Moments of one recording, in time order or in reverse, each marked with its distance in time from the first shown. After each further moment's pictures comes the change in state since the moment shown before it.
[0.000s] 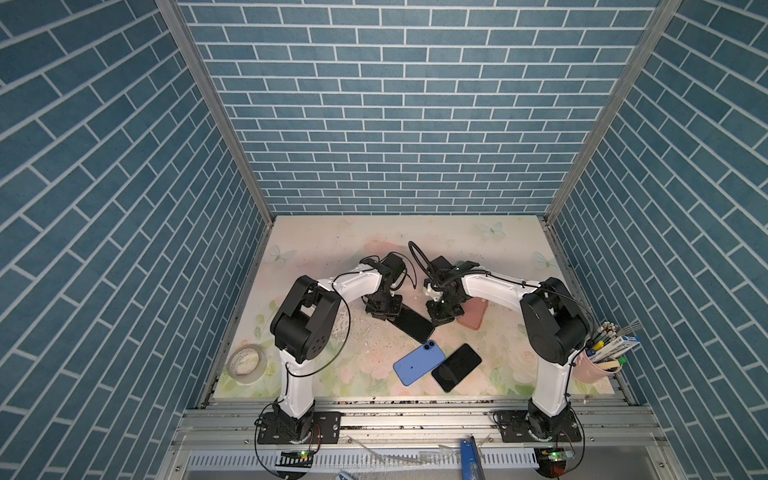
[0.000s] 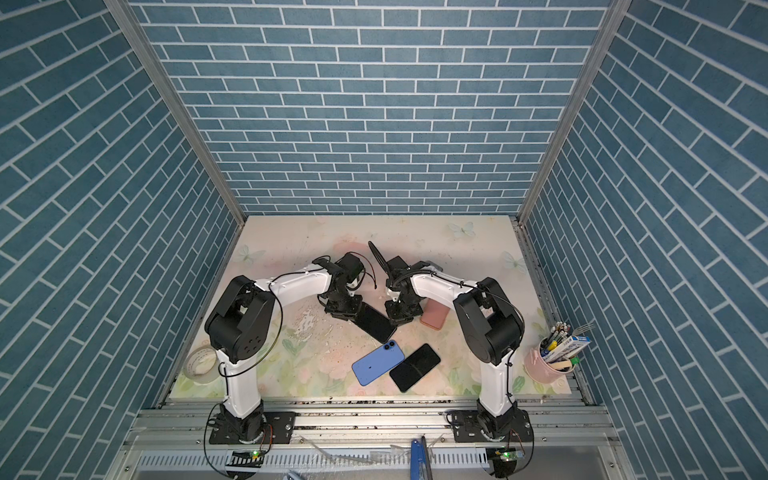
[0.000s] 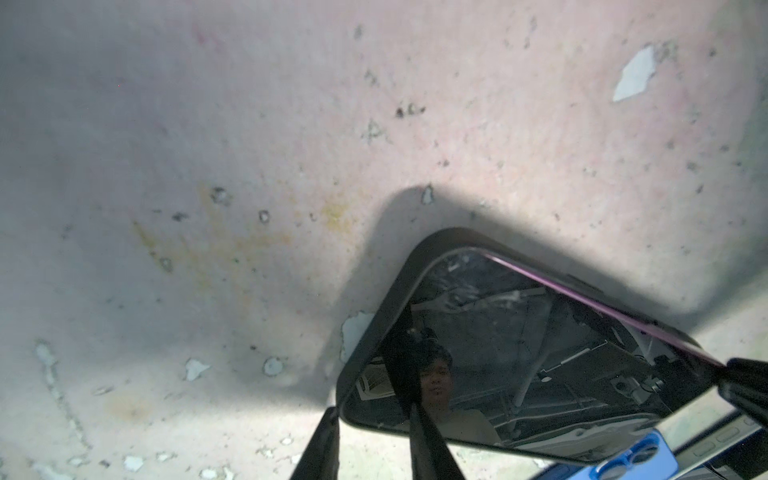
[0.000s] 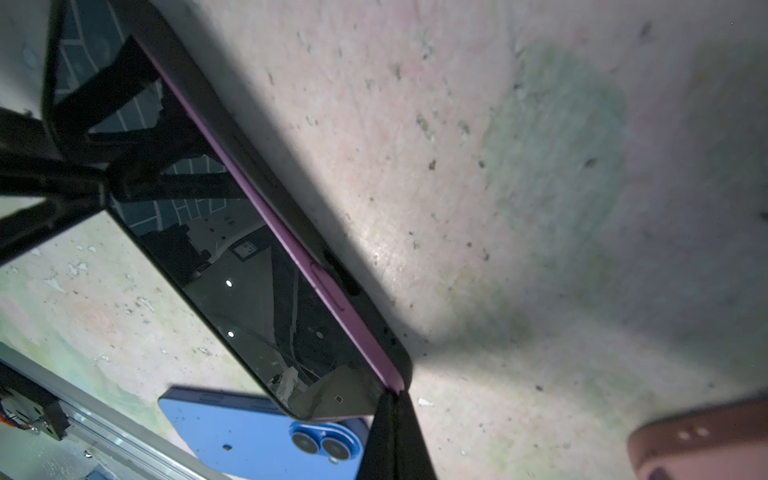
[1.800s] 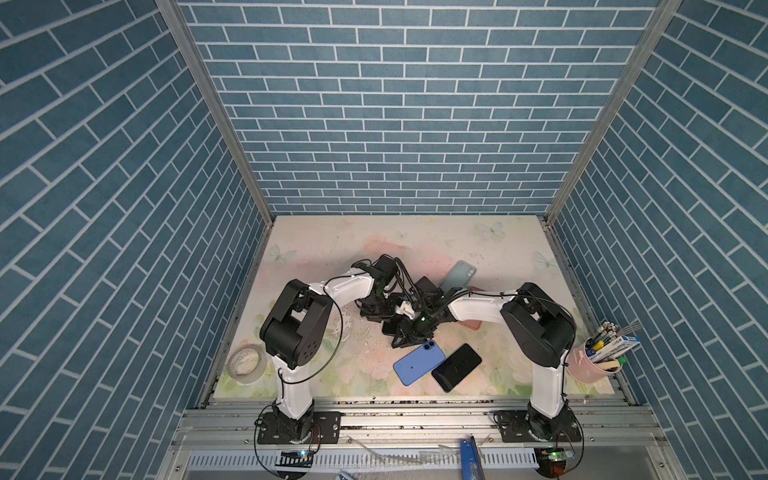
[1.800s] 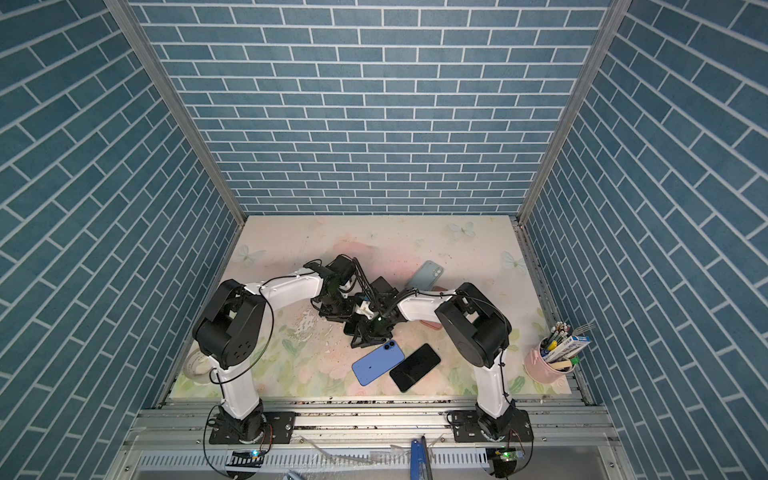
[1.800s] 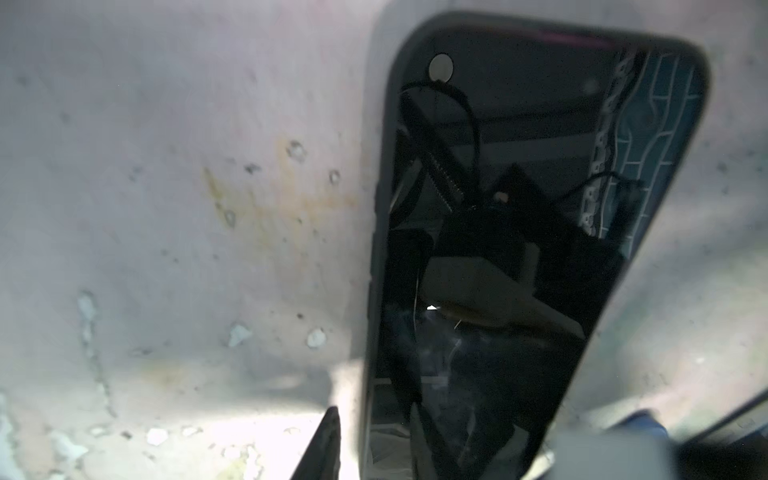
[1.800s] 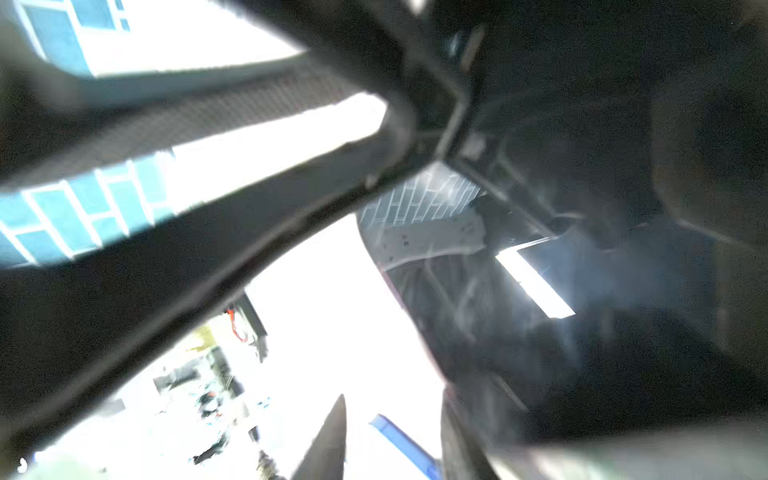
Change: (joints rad) left arm 0.027 -0.092 -0.130 0.075 0.027 -0.051; right arm 0.134 -0.032 -0.207 0.483 -0.393 0.201
